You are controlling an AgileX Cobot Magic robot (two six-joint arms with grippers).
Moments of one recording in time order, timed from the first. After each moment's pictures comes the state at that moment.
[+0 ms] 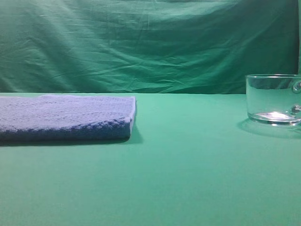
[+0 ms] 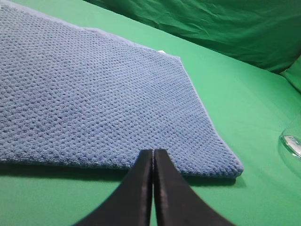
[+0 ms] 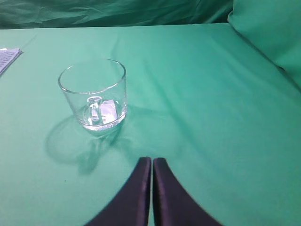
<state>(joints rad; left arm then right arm) -0.10 -0.02 -0.05 -0.37 0.41 -0.05 0.05 -0.01 0.03 0.04 0.40 -0.02</state>
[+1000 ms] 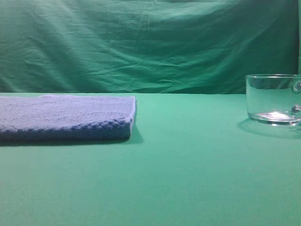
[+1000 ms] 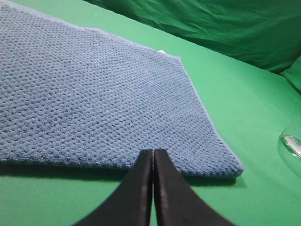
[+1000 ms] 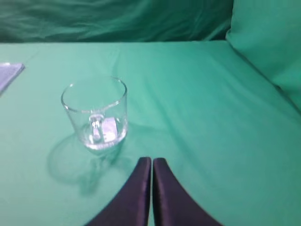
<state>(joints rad) -0.10 -0.02 -0.05 -0.37 0.41 -0.05 0.05 0.01 0.01 0.17 0.15 0.01</state>
